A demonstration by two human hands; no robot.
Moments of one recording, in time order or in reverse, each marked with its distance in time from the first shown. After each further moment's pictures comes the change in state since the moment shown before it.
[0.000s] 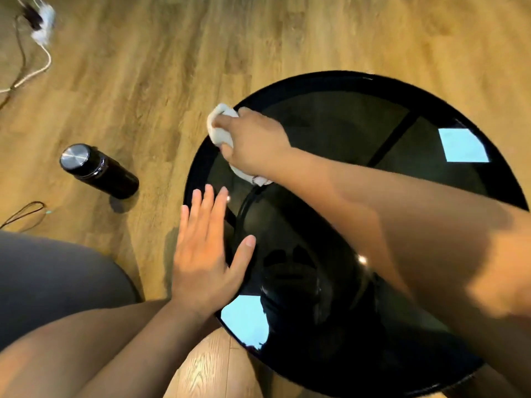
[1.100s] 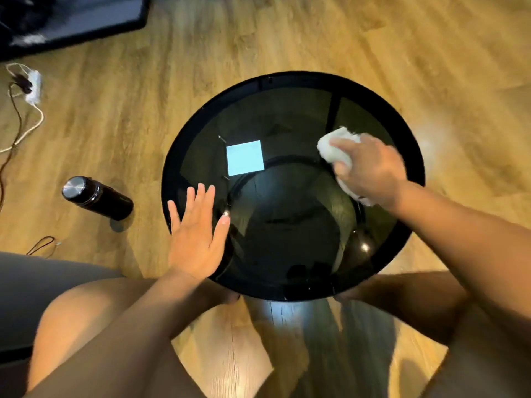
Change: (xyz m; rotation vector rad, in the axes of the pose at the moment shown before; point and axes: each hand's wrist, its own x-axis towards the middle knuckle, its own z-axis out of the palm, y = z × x) left_hand -0.022 0.030 0.006 0.190 -0.094 0.083; right_hand -0.252 0.156 -0.054 -0.059 0.159 0.415
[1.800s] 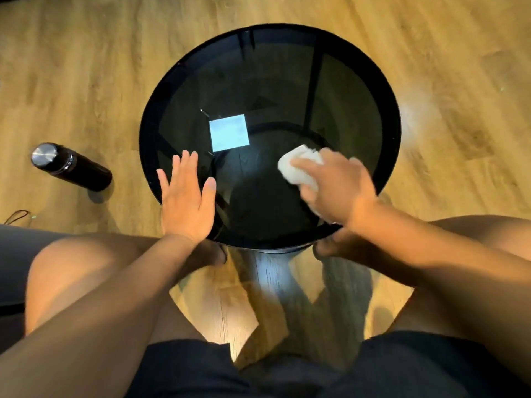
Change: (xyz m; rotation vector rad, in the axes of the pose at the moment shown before) left_hand -0.016 0.012 0.012 -0.130 0.077 -0.063; right_hand -0.106 -0.047 0.001 -0.076 -0.117 -0.125
